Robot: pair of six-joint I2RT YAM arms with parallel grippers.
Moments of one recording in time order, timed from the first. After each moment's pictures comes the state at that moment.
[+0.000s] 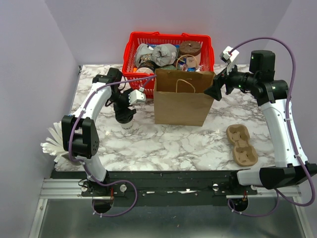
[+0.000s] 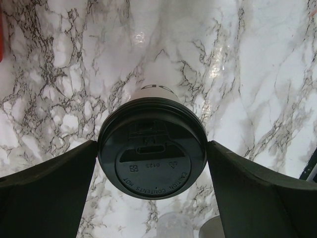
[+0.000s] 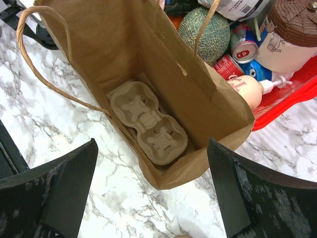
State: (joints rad) left arm -0.17 1.75 1.54 -1.19 0.45 1.19; right arm 0.14 1.34 1.67 -0.87 -0.68 -0.42
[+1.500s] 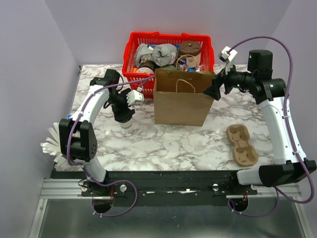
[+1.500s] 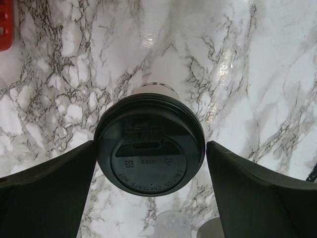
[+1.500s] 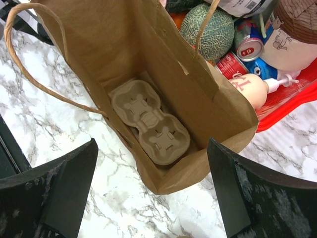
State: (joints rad) left arm -0.15 1.70 1.48 -1.12 0.43 1.17; right arm 0.14 1.37 1.67 -0.87 -0.68 -0.42
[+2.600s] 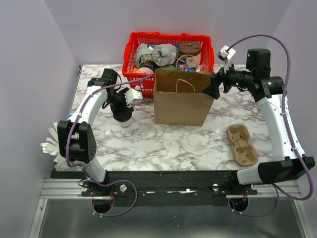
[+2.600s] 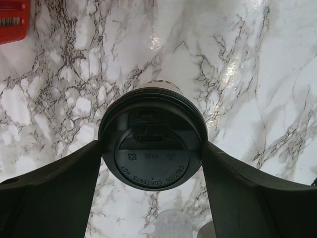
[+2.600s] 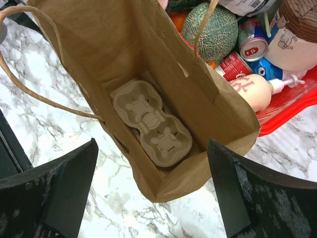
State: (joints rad) left arm -0.13 1.68 1.46 -1.08 0.43 1.14; right arm 0.14 1.40 1.68 -0.86 -0.70 -0.41
